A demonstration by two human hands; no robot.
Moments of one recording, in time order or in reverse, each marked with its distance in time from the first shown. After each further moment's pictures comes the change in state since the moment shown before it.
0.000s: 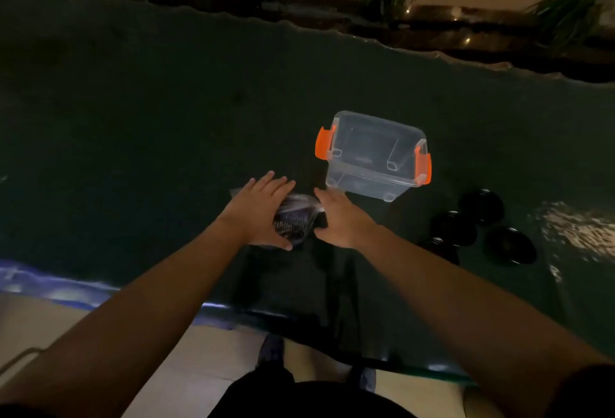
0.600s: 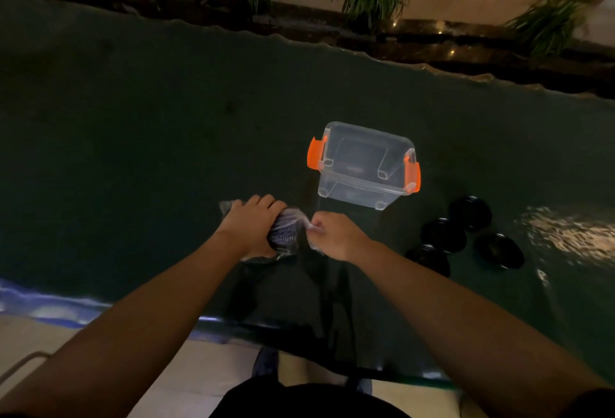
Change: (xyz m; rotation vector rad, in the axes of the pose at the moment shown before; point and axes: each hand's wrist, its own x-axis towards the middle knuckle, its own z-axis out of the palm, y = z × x) left_hand 0.004 0.004 0.003 0.063 -0.032 -0.015; right_hand -0.009 -0.002 0.003 0.218 0.011 0.102
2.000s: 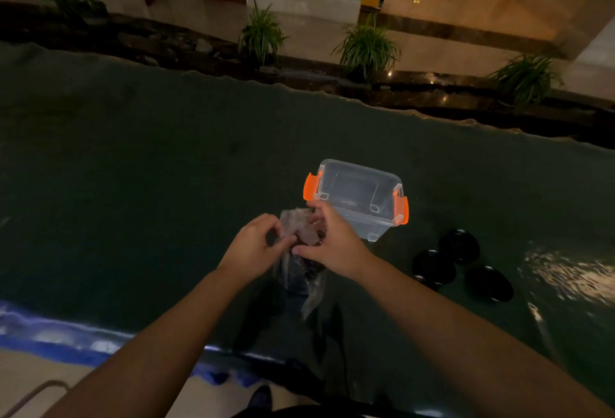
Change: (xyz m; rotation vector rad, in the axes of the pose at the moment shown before) left_hand -0.035 0.035 -0.031 -0.793 0.552 -0.043; right_hand -0.032 -0.024 -0.039 0.315 0.266 -0.294
